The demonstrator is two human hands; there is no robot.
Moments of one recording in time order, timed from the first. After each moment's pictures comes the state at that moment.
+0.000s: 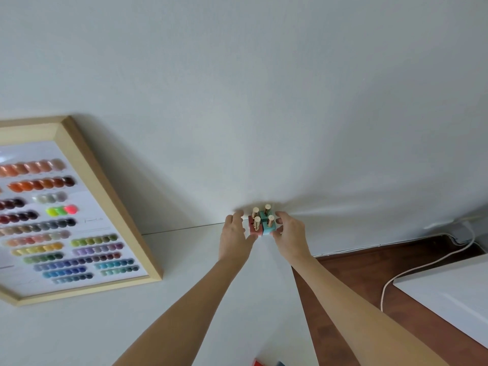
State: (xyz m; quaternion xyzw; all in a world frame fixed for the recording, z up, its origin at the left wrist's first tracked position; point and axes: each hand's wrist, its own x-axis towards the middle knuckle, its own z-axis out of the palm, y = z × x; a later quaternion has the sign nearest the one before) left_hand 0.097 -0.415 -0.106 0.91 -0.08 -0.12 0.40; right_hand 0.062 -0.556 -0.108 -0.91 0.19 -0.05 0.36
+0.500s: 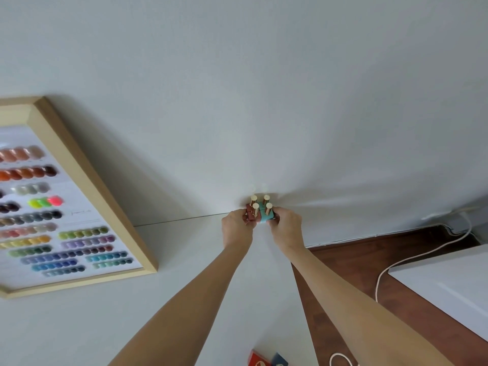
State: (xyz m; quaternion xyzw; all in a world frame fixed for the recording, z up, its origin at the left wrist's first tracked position) left_hand 0.107 -0.434 -0.122 0.88 0.02 -0.16 0.45; right_hand 0.071 -0.553 -0.121 -0.91 0.20 -0.05 0.36
